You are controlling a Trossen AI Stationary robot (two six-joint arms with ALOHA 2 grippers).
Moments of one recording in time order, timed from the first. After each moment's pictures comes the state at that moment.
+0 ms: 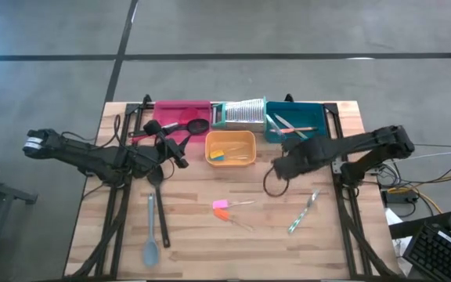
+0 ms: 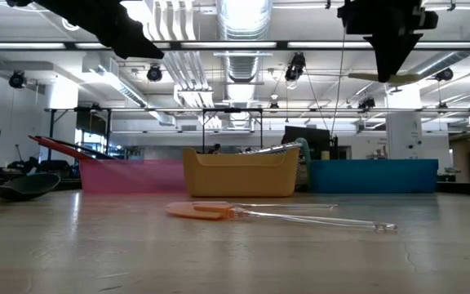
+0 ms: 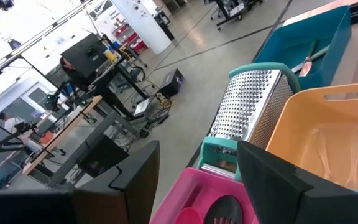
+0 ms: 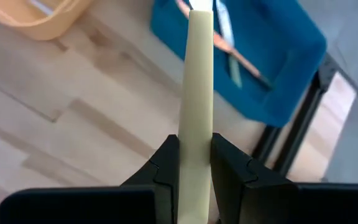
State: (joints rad) left arm -0.15 0.93 0.63 0.07 -1.01 0.39; right arm 0.17 1.48 1.37 -1.57 0.50 1.10
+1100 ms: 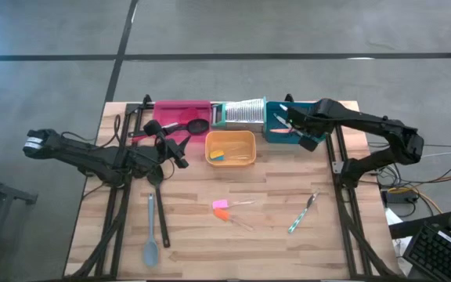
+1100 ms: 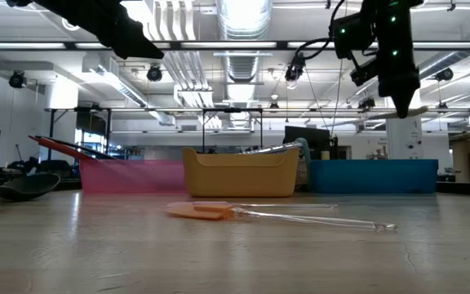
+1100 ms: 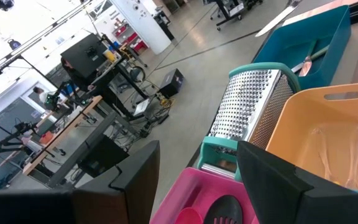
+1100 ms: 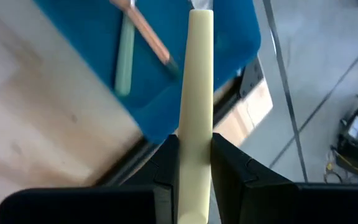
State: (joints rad) left arm -0.15 0.93 0.63 0.07 -1.01 0.39; right arm -0.48 1.34 1.13 -1.42 0.55 0.16
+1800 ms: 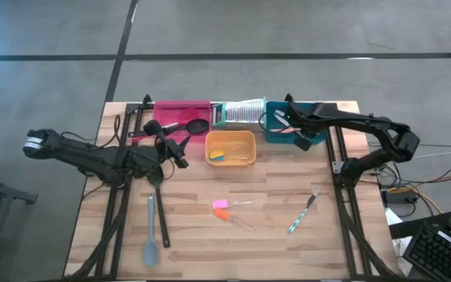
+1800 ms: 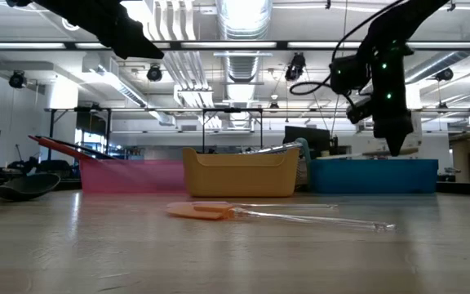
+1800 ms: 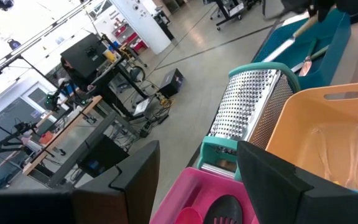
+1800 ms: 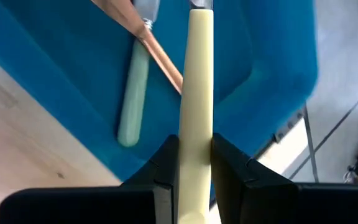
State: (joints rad) left arm -0.15 0.93 0.63 0.07 -1.01 0.39; right arm -0.64 1.40 0.90 -1.00 0.49 -0.08
